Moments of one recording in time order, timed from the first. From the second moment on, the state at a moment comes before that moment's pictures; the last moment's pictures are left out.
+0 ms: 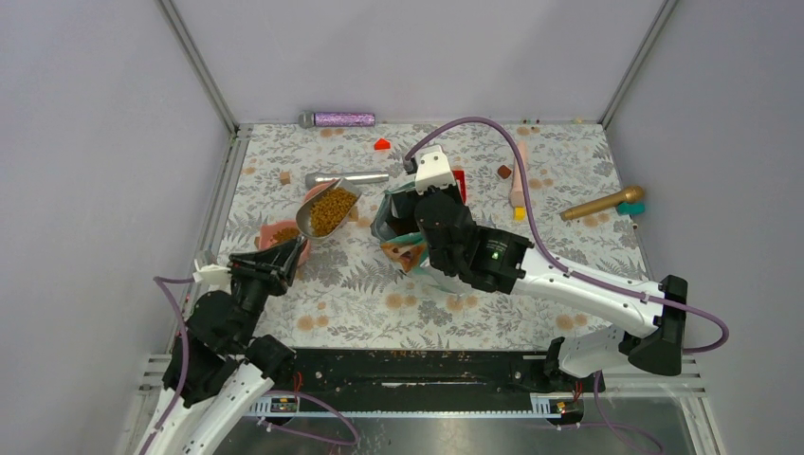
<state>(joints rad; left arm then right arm) -0.57 0.07 0.60 -0.55 -0.35 -1.52 1.16 1.36 1.33 -0.19 1.08 -0.07</state>
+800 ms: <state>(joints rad) -0.10 0.65 0.47 -0.20 -0.15 -1.52 1.15 1.36 1.34 -0.23 1.06 -0.07</state>
